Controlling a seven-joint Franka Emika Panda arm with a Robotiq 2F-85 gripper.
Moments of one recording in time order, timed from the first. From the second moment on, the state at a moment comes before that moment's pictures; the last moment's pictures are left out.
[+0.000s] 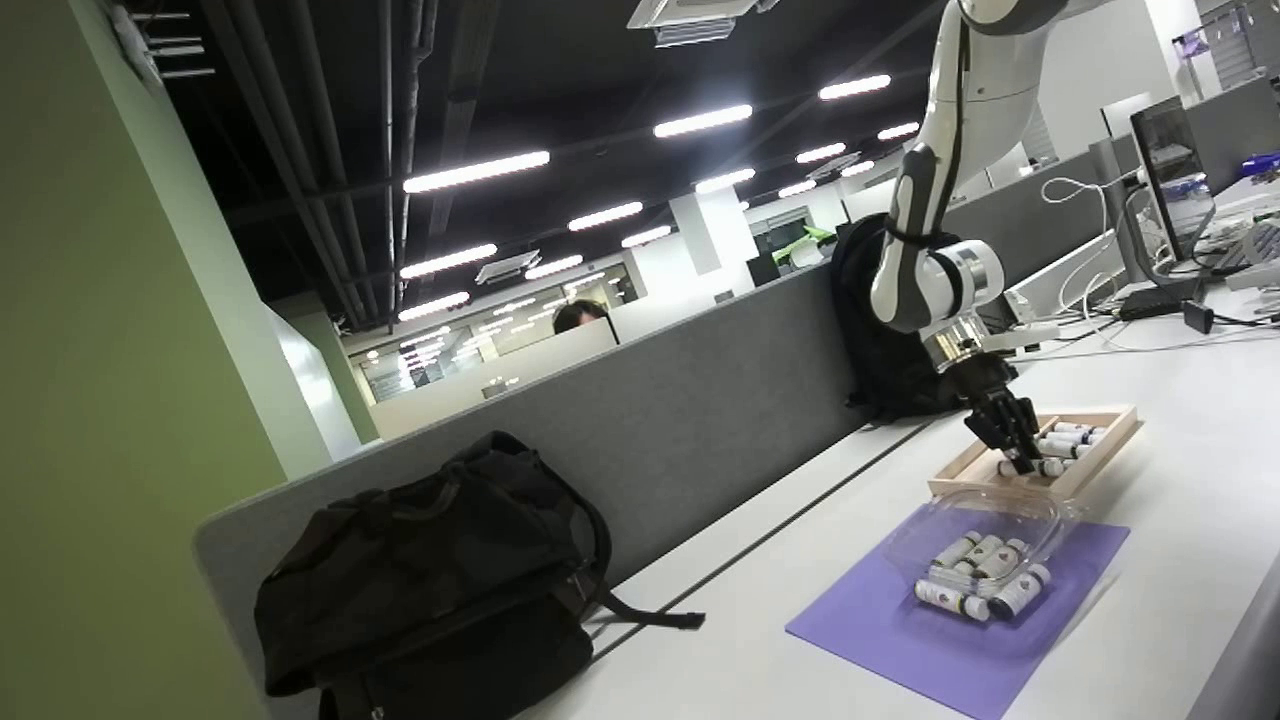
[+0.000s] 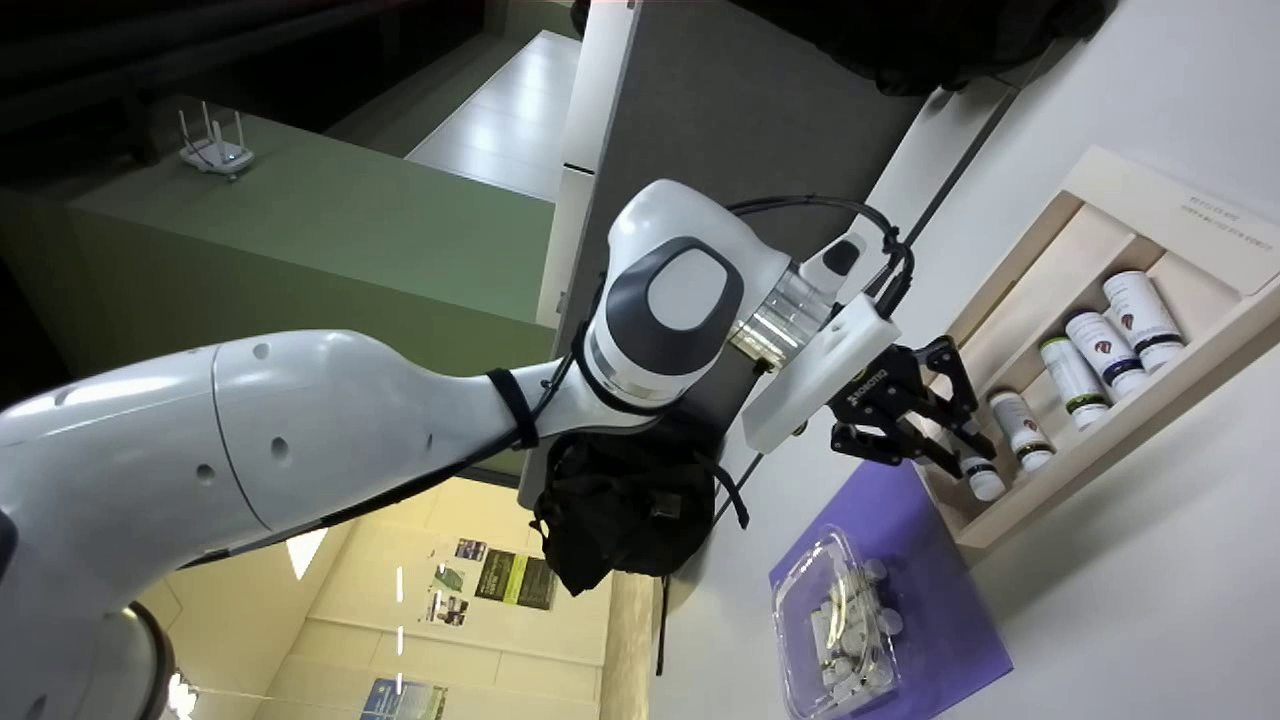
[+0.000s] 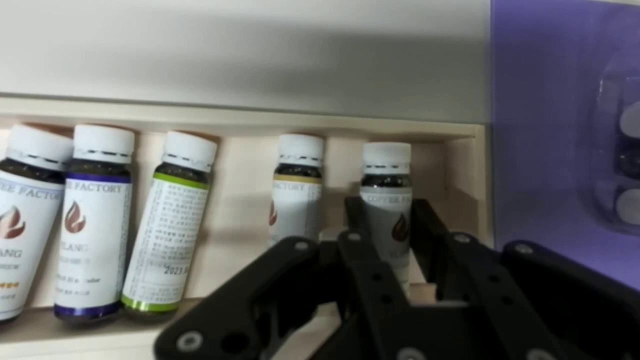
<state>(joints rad) -0.28 0.73 -0.03 -1.84 0.16 2.18 -0.47</state>
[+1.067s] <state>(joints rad) -0.33 0.70 -0.06 -1.85 0.14 2.19 -0.47</state>
